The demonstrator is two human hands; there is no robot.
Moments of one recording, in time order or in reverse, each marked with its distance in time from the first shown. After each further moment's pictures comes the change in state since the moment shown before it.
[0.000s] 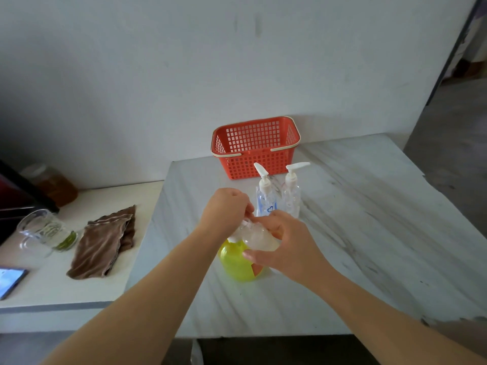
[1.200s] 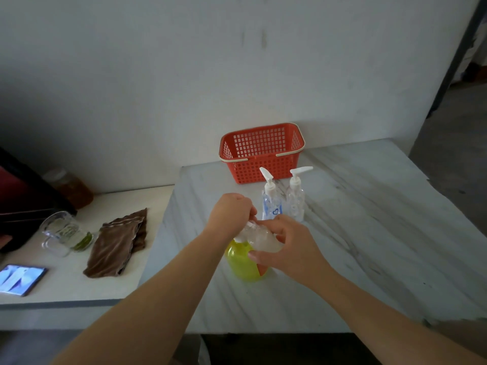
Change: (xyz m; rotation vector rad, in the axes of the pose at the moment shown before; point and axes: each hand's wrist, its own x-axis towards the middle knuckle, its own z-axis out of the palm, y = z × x) left_hand -0.010 0.004 -0.002 0.048 -0.004 -0.041; right_hand -0.004 -0.001 0.003 0.001 -0.001 0.033
